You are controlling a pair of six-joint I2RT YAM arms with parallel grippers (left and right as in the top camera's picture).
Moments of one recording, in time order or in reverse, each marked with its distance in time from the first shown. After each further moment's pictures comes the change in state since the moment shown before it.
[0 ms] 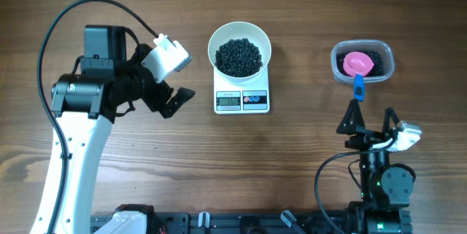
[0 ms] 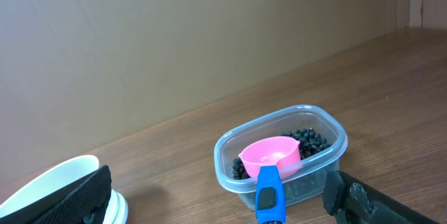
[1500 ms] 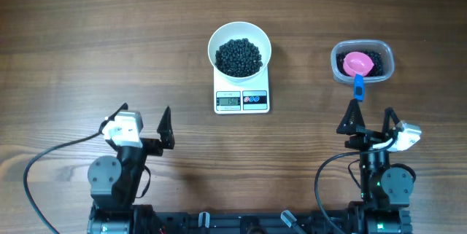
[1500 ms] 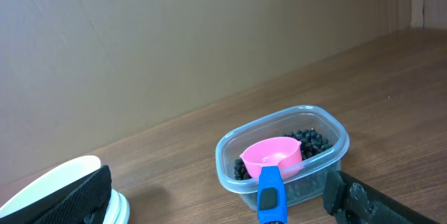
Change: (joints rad) left arm 0.064 -1.069 -1.063 0.837 -0.353 -0.780; right arm 0.000 -0.003 0.000 0.000 -0.003 0.003
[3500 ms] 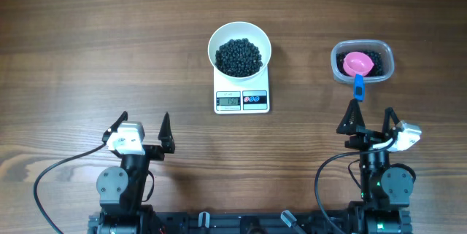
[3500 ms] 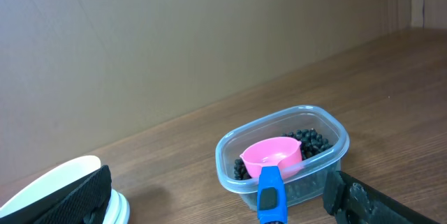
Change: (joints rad) left arm 0.000 -0.209 -0.162 0.002 -0.053 -0.003; right arm 0.000 0.000 0.000 0.000 0.000 0.000
